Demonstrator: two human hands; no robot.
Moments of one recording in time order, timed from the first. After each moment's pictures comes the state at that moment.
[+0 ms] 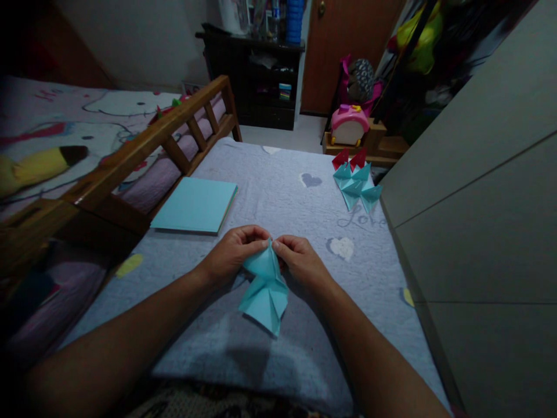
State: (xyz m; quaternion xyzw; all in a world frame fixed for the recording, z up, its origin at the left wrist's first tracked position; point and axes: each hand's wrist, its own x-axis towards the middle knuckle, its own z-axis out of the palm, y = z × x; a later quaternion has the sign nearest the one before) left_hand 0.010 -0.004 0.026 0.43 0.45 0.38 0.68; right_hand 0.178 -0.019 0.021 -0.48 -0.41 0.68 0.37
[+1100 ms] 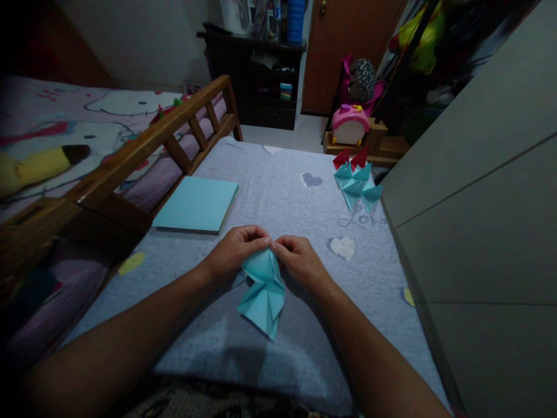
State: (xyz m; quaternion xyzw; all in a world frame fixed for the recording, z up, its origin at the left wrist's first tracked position) left_hand 0.010 0.000 0.025 0.45 0.46 0.37 0.66; right_hand 0.177 -0.020 0.015 -0.50 -0.46 0.64 0.36
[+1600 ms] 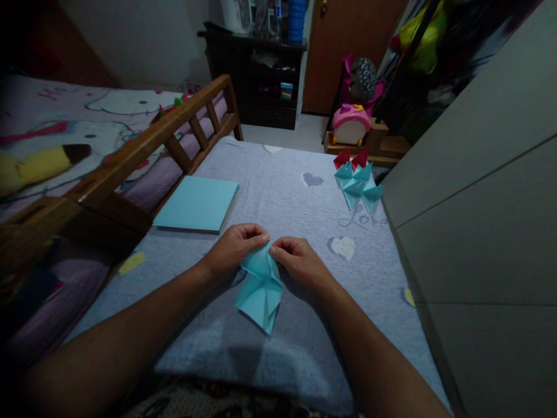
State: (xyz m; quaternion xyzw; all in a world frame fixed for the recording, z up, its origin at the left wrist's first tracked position) left_hand 0.008 0.002 0.025 0.46 0.48 0.38 0.65; right_hand 0.181 -0.020 0.020 -0.48 -0.48 0.66 0.33
